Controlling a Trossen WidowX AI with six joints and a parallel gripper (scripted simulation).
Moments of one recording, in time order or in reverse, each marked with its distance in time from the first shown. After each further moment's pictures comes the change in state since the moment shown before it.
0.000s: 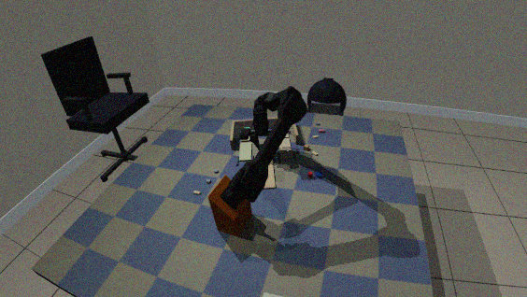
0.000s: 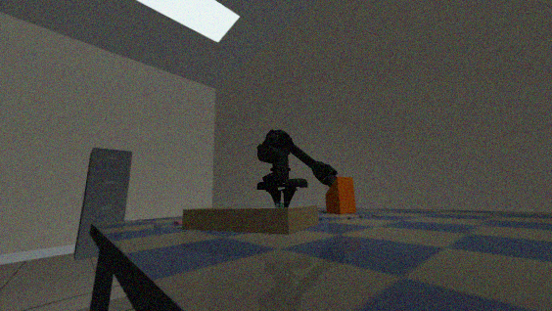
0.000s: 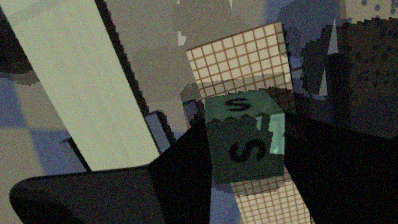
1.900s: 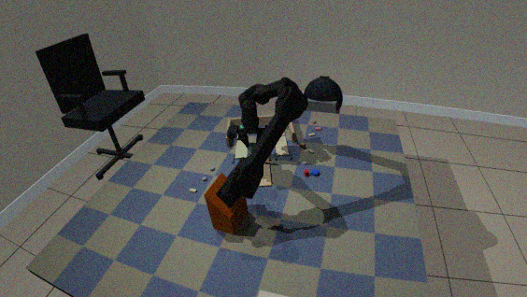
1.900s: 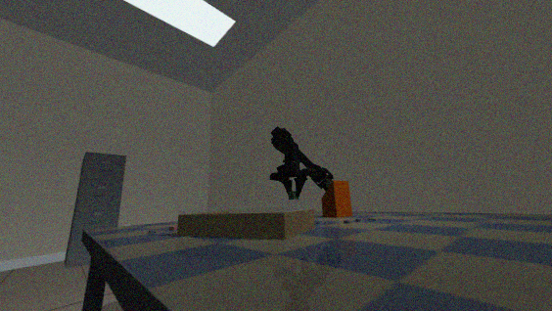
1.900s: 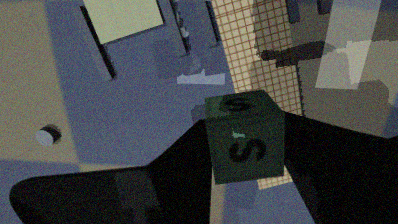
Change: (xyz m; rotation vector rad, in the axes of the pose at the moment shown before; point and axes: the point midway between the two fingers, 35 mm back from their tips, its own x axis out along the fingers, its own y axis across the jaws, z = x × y) arm -0.055 0.012 -0.087 -0.018 0.008 -0.003
